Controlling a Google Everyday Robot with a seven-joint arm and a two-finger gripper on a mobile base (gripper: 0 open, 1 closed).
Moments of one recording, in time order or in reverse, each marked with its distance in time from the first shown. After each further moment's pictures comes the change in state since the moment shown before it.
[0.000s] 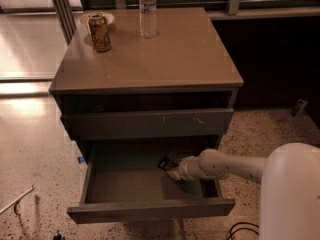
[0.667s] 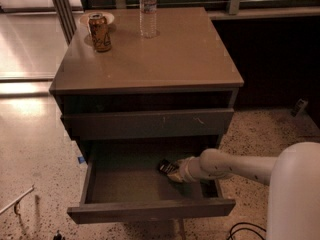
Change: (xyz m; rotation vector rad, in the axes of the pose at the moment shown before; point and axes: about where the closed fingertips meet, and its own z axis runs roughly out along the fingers) arm -0.008 0.017 -0.023 -0.017 0.013 -0.108
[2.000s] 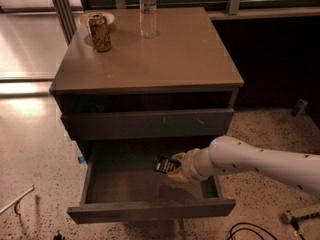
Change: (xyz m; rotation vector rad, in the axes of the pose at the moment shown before) arm -0.079 0.082 -0.146 -0.049 0.025 -0.256
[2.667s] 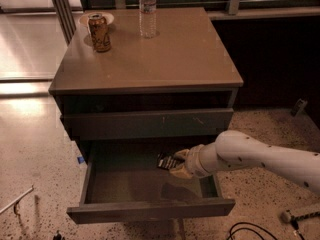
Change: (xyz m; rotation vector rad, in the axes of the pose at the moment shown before) arm -0.004 -0.007 -0.014 -0.024 -0.030 0.053
